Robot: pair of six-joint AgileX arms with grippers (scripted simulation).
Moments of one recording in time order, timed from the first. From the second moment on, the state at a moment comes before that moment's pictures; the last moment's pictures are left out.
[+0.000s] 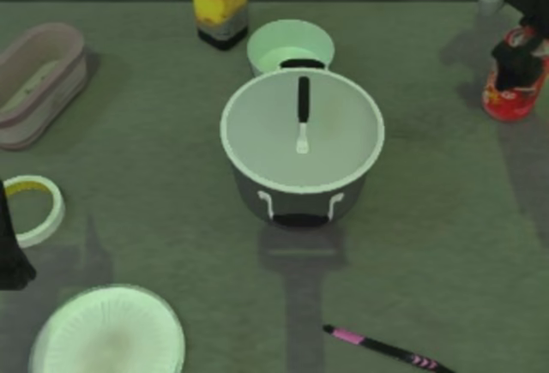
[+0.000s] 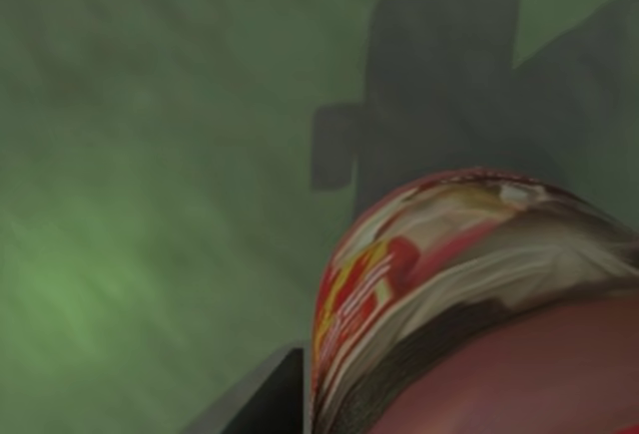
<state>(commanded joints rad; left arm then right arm) 0.00 0.00 0.00 0.00 0.00 0.00 -0.03 2.71 2.61 -1.34 -0.15 -0.82</state>
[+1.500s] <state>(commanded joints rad) 0.00 0.00 0.00 0.00 0.00 0.00 0.03 2.12 1.91 -1.25 -0.13 -0.67</state>
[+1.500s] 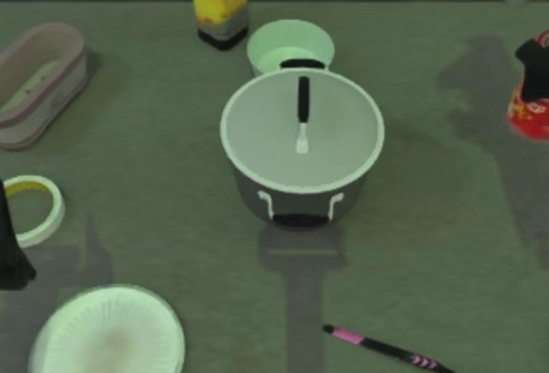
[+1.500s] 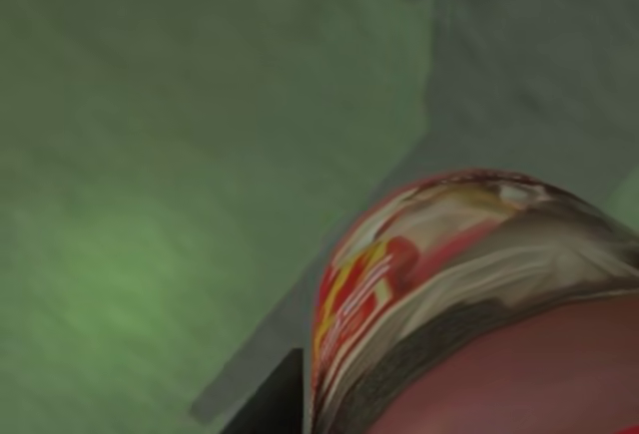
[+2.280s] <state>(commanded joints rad) 0.00 0.00 0.00 0.00 0.00 0.00 0.29 2.03 1.65 -0.99 0.05 0.26</state>
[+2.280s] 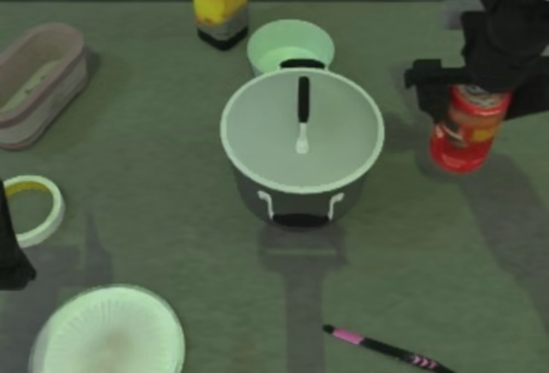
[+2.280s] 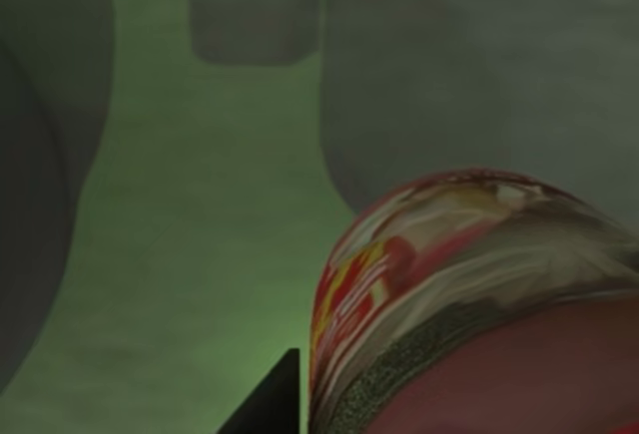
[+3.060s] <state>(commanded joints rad) 0.00 0.00 0.00 0.00 0.00 0.00 0.30 2.09 1.53 -0.82 0.06 0.30</state>
